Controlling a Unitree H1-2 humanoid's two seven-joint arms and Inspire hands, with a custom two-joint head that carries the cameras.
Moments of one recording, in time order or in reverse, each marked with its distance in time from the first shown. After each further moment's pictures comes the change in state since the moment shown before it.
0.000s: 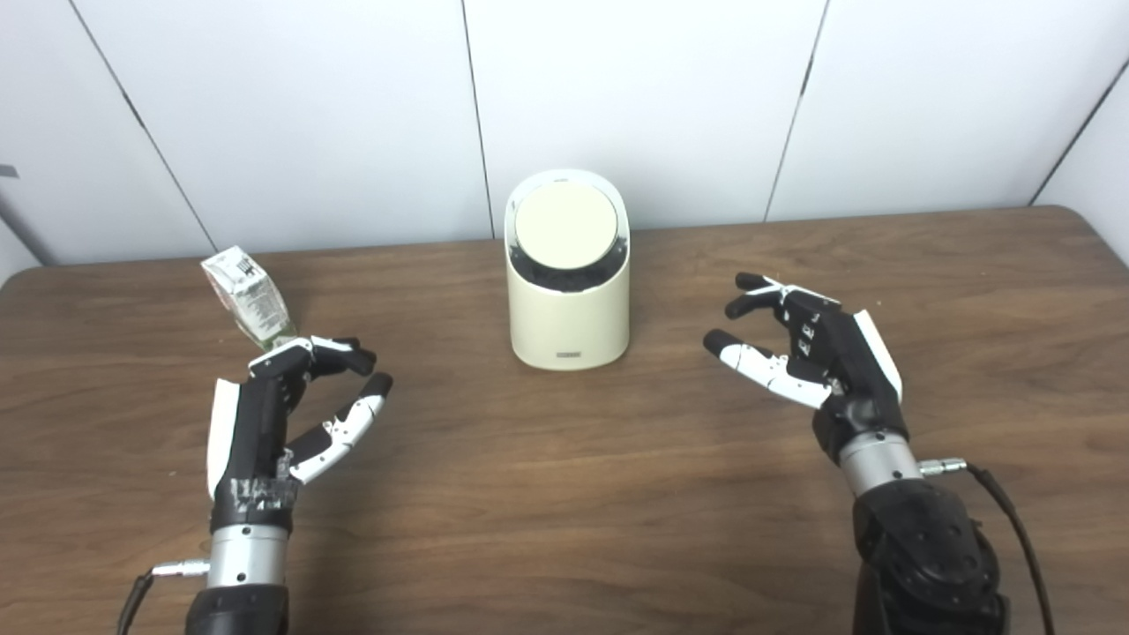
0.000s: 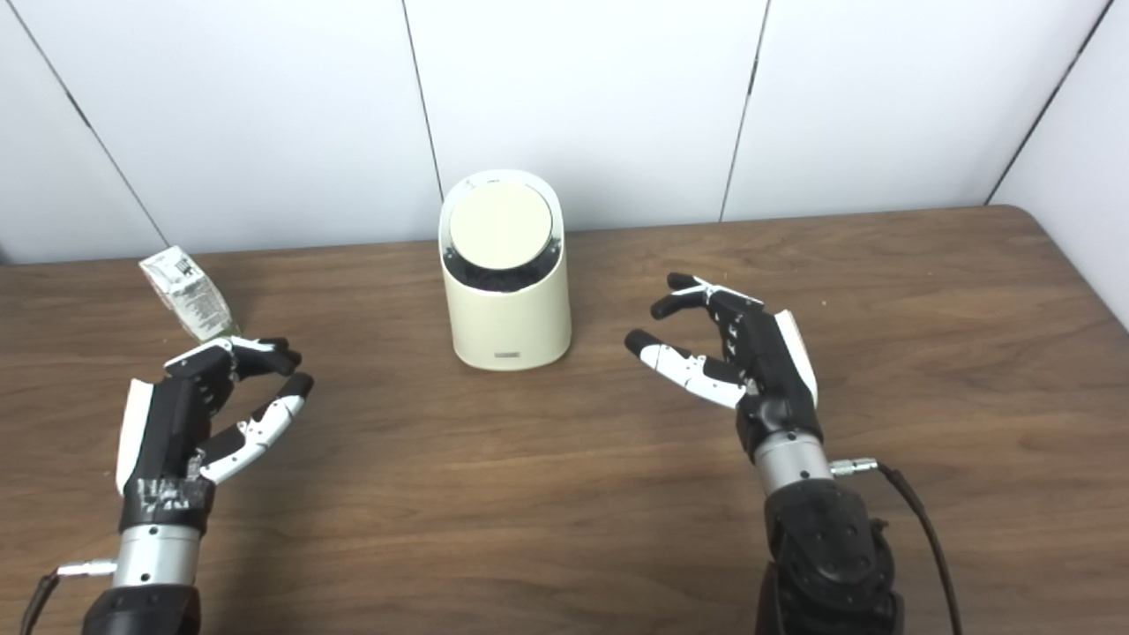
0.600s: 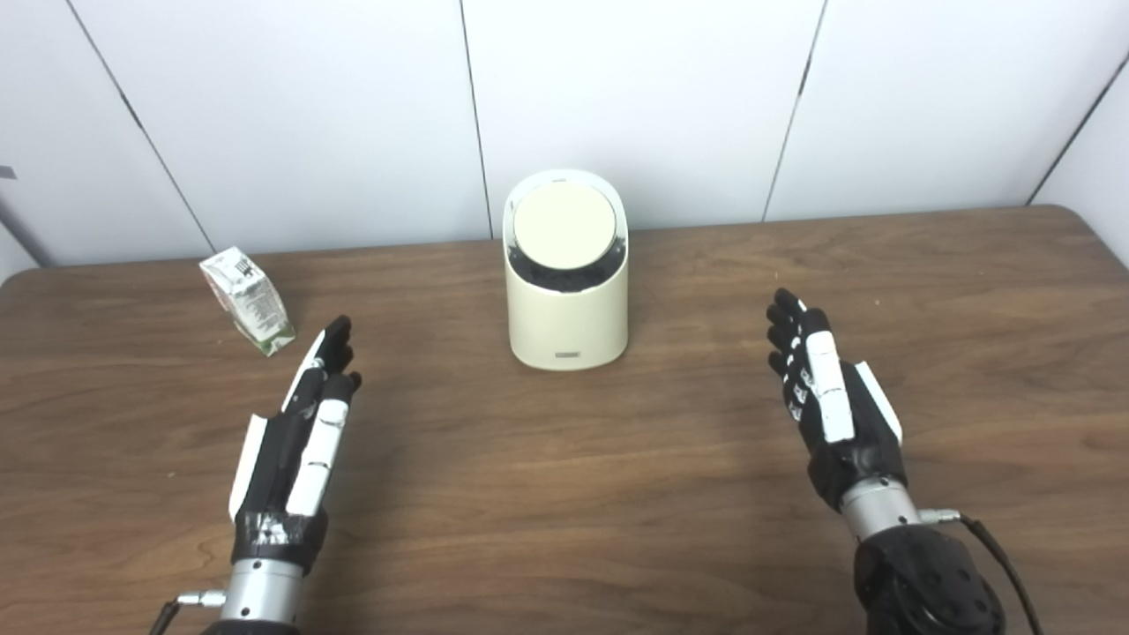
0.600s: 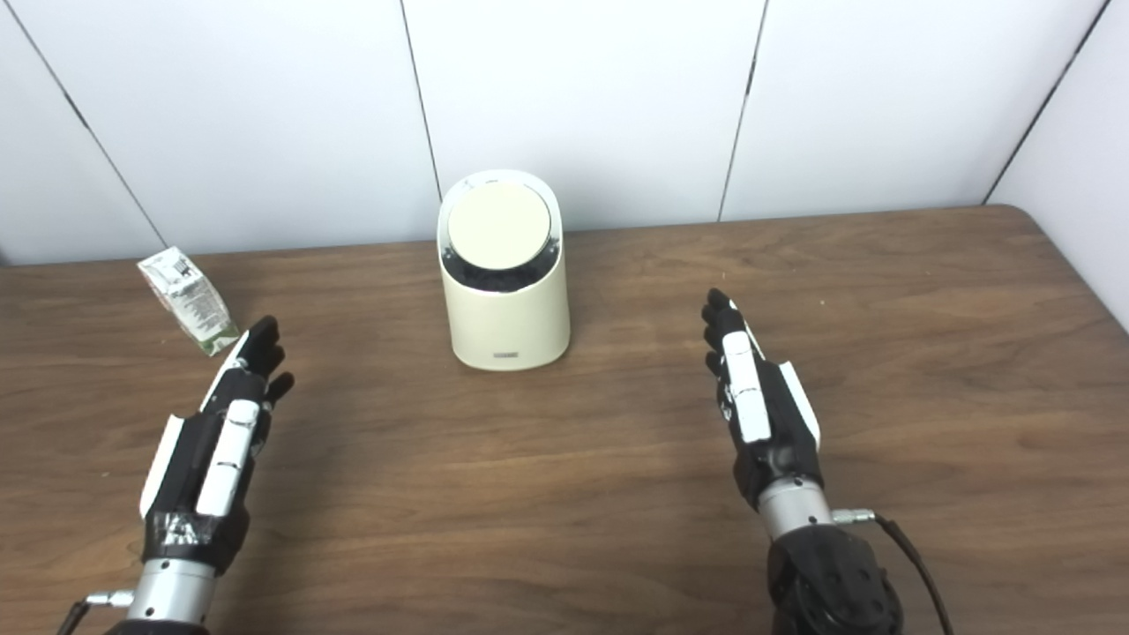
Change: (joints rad) left arm 0.078 -0.029 -0.009 0.003 -0.222 0.018 -0.063; right arm 0.108 -0.042 0.058 0.035 0.210 0.000 -0.148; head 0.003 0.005
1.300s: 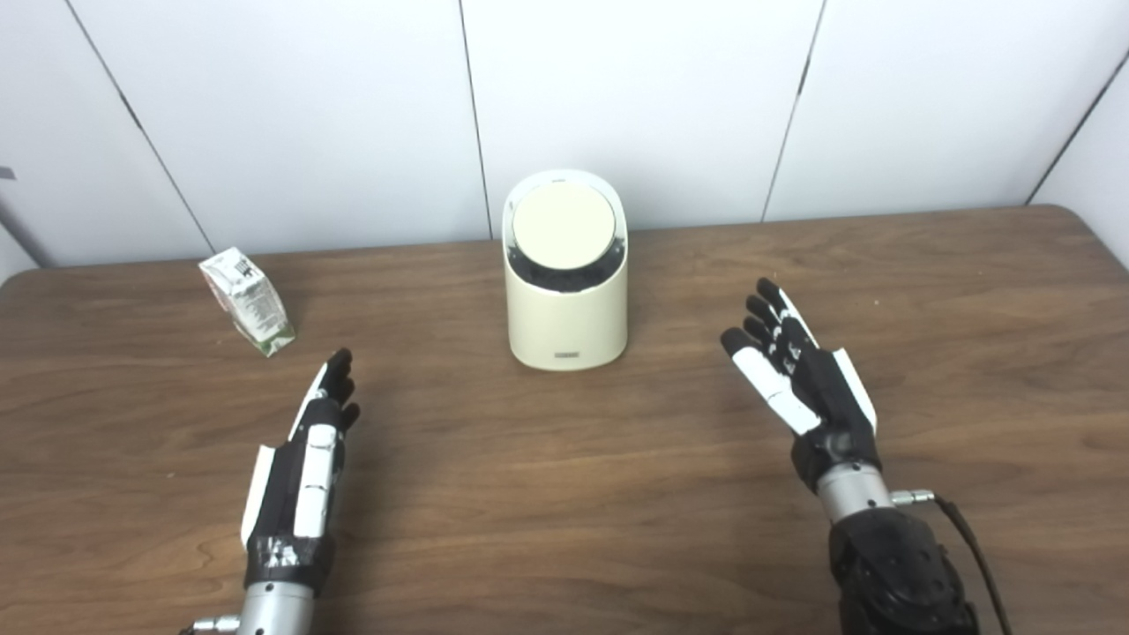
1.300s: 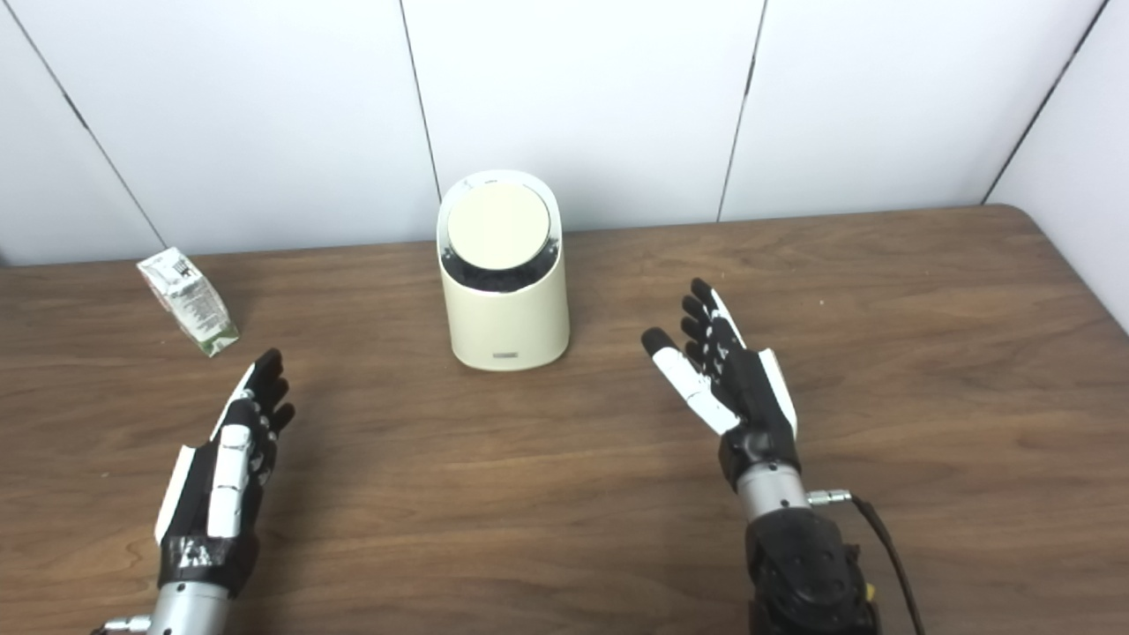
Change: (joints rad) left arm 0.029 -0.014 -0.001 0.101 0.007 -0.073 0.013; right arm -0.078 -0.102 0.154 0.148 -0.081 -0.147 -0.168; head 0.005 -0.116
